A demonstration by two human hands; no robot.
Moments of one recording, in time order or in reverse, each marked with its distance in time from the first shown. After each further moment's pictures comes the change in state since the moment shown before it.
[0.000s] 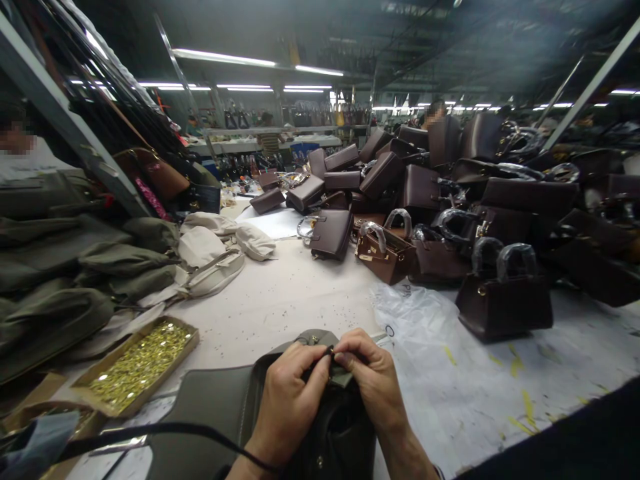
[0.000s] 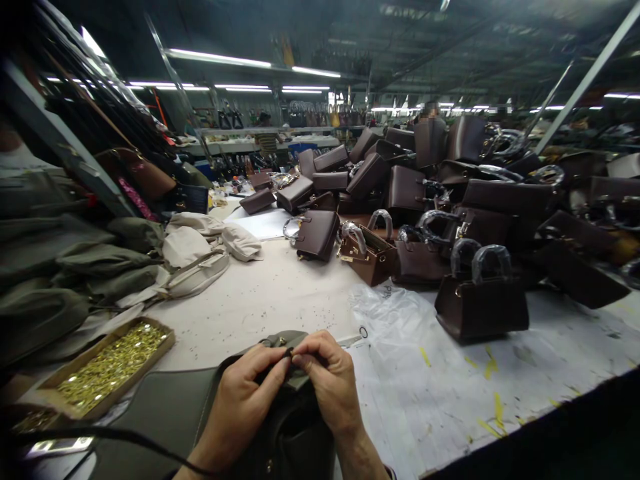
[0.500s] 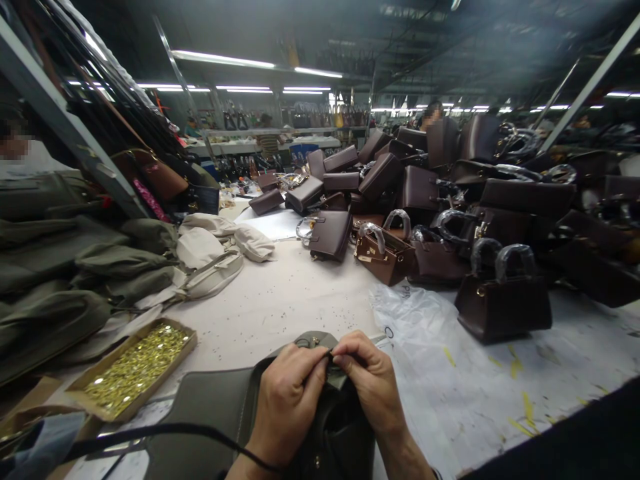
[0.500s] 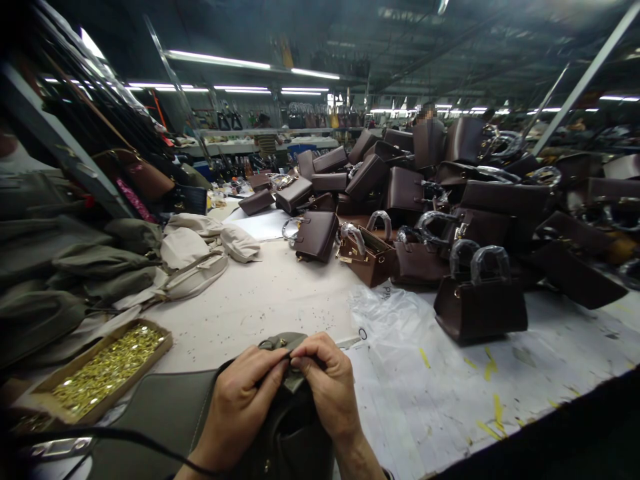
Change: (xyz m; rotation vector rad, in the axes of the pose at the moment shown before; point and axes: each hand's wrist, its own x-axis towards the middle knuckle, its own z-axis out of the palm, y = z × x) left_hand 0.000 -0.004 -0.002 0.150 0.061 0.204; right_hand -0.001 0.002 0.000 -0.043 0.003 -0.045
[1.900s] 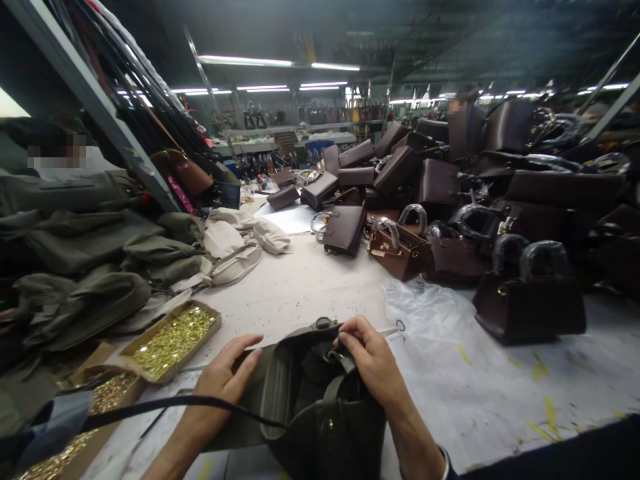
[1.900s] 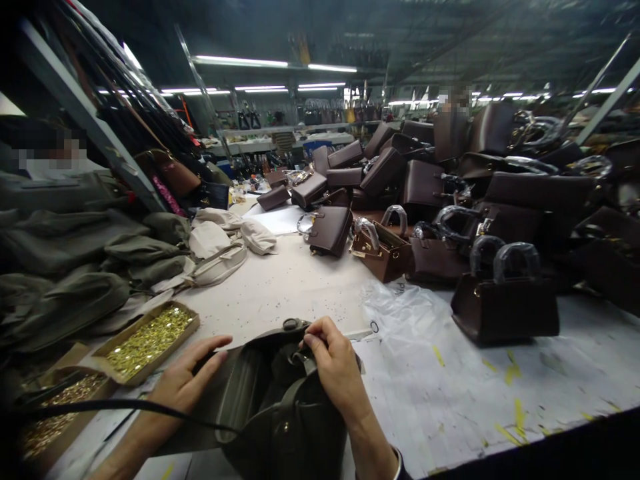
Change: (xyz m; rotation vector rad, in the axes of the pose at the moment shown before) left_hand -0.054 -0.076 -0.086 0.063 -0.133 -0.622; right_hand 0.007 0.002 0.000 -0.232 -0.162 0.131
